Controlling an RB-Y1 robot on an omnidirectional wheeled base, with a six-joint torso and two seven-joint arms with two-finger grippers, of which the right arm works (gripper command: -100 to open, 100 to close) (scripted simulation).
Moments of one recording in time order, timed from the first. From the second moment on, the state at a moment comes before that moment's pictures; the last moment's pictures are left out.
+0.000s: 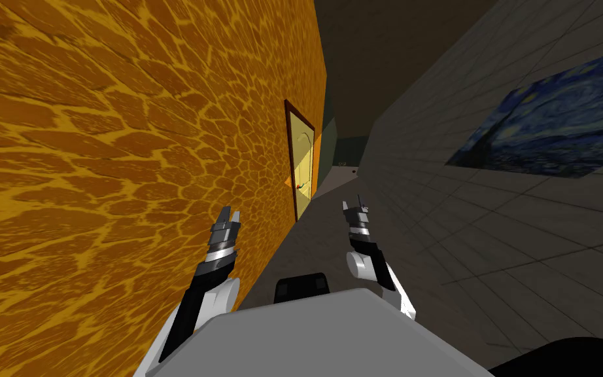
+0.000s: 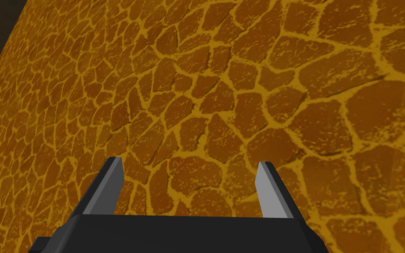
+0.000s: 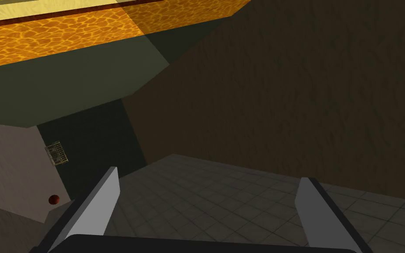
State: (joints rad) arm 0.46 0.03 -0.06 -2.22 -0.08 -0.38 -0.15
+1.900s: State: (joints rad) arm 0.26 -0.07 -0.06 -1.80 -0.04 -0.47 -0.16
